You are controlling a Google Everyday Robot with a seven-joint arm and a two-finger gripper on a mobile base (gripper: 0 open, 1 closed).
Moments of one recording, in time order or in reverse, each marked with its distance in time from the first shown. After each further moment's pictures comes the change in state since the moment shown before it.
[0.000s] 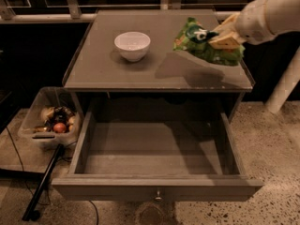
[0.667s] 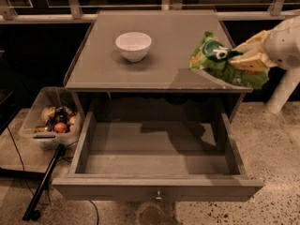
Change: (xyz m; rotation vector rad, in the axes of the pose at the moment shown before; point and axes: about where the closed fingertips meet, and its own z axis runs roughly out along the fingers) arm 0.018 0.065 -0.070 0.019 0.007 0.032
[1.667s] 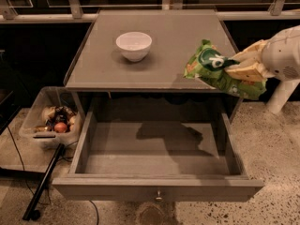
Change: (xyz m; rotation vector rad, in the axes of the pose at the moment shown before) arm -0.002 0.033 -0.011 0.010 0.024 0.046
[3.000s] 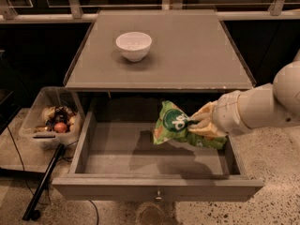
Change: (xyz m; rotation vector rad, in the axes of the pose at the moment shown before) arm 0.039 0.142 0.093 -0.265 0.055 -0.099
